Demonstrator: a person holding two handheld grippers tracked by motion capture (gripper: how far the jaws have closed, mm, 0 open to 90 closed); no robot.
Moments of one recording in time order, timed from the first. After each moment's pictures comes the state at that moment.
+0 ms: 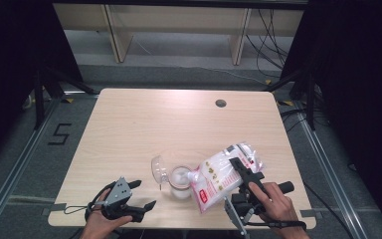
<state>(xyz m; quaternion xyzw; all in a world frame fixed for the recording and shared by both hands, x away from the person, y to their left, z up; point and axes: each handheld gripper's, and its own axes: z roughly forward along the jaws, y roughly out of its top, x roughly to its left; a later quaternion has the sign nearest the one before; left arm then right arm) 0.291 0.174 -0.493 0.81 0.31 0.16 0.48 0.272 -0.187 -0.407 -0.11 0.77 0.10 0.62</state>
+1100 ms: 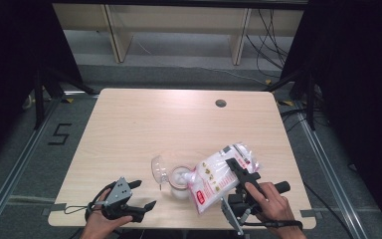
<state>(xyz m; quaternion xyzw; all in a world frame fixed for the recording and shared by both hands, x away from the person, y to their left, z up) 0.291 0.174 -0.493 0.81 0.31 0.16 0.48 0.273 -0.179 -0.409 -0.11 0.77 0.11 0.62</state>
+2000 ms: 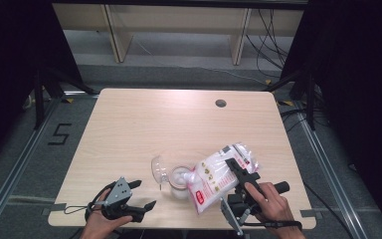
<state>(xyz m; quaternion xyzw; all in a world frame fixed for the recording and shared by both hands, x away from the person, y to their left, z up) 0.291 0.174 -0.493 0.81 0.31 0.16 0.48 0.273 -0.178 -0.408 -0.11 0.77 0.11 0.62</state>
